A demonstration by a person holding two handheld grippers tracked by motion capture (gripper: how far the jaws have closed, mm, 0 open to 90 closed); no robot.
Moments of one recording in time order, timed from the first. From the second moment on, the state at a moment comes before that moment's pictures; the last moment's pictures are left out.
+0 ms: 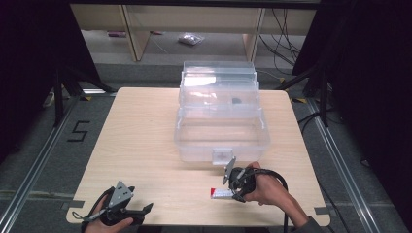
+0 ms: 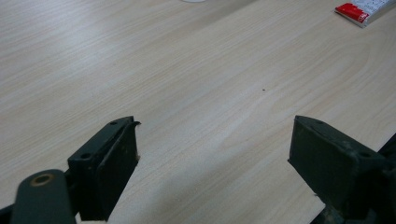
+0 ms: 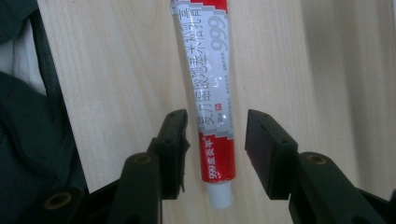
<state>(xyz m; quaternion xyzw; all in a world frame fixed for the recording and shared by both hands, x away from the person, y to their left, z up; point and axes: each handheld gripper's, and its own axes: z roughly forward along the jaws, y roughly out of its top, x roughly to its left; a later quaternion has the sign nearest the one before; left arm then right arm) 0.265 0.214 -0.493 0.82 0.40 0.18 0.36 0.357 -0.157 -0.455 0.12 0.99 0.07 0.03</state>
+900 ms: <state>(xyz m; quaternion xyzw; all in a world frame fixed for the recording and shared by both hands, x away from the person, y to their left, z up) 0.265 0.214 -0.493 0.82 0.40 0.18 0.37 0.366 -0.147 -0.470 0.09 0.99 0.03 0.02</state>
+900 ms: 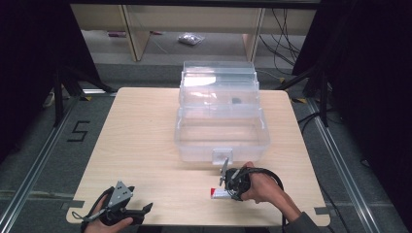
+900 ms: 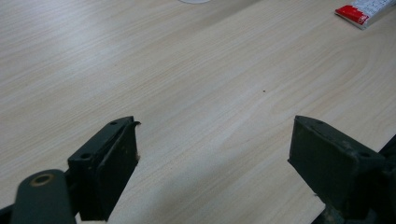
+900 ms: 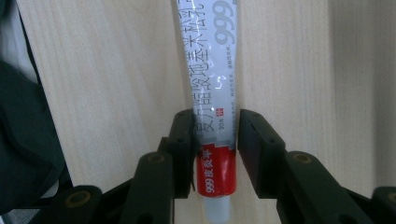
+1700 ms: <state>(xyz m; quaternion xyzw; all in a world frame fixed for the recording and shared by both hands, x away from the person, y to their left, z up) 0.265 0.214 -0.493 0.82 0.40 0.18 0.37 0.362 -0.148 -0.464 0.10 0.99 0.02 0.02</state>
